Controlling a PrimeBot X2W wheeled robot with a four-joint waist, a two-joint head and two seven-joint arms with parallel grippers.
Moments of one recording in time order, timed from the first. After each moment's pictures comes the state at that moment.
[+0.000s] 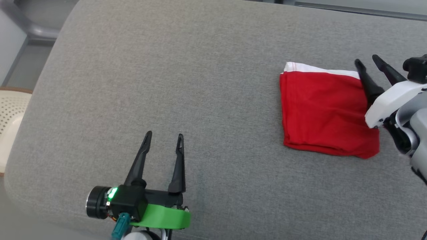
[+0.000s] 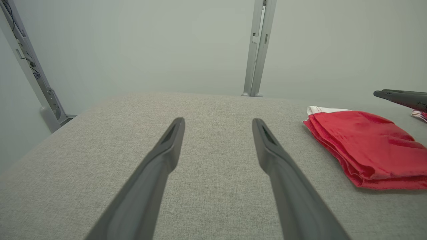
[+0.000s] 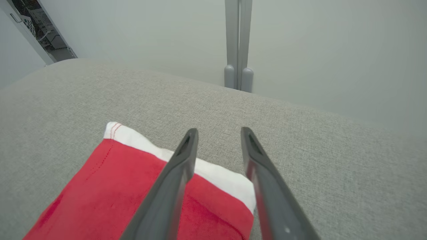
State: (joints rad) left arm -0.06 0.05 -0.39 -0.03 -0.18 0.13 -0.26; right arm -0.82 -0.61 0.79 0.73 0.90 0.13 -0.26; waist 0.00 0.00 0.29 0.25
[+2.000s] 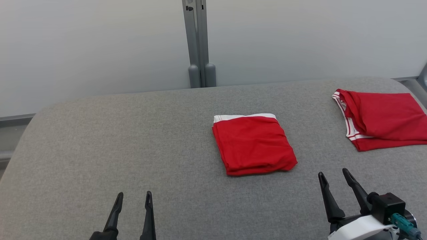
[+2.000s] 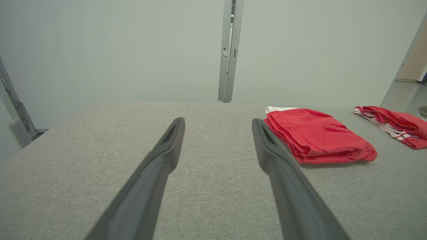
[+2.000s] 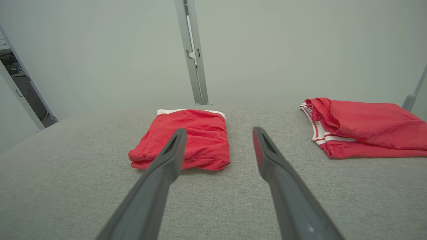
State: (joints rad) left arm 0.19 0.05 -0.18 0.05 -0.19 0.04 -0.26; right arm 0.08 -0.19 0.14 0.15 0.29 0.13 -0.26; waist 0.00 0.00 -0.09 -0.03
